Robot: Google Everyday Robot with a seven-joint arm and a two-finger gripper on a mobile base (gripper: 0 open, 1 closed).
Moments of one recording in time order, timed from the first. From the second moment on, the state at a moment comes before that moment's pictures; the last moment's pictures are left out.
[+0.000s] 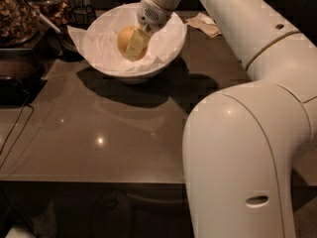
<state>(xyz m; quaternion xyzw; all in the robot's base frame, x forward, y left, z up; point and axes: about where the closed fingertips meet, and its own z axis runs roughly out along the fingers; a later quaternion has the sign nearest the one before) 0.694 0.048 0.915 -0.59 0.77 0.16 0.20</state>
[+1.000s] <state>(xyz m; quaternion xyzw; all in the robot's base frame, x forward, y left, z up) 0.601 0.047 0.962 -0.58 0.75 0.20 0.26</state>
